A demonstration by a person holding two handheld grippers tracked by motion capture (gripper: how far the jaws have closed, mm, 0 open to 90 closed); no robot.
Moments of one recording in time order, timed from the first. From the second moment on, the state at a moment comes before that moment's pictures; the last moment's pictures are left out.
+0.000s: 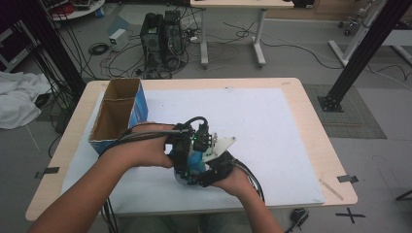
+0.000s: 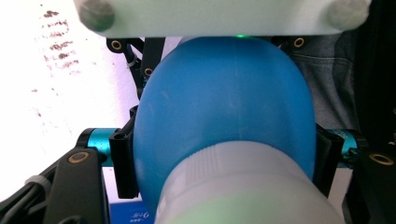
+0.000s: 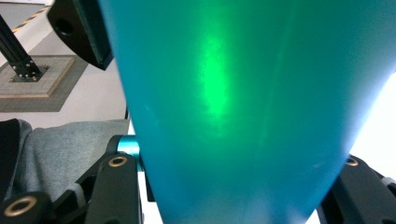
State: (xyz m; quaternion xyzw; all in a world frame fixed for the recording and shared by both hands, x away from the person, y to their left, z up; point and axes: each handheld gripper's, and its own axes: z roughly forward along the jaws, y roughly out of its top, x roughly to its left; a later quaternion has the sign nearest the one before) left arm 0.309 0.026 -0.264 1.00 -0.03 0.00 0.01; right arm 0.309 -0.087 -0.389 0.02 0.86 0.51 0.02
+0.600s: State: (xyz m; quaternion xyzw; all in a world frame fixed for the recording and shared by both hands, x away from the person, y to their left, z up) left arm 0.308 0.024 -0.255 1.00 0.00 -0.02 0.01; right arm 0.306 -0.090 -0.386 0.02 0.85 0.52 -0.01
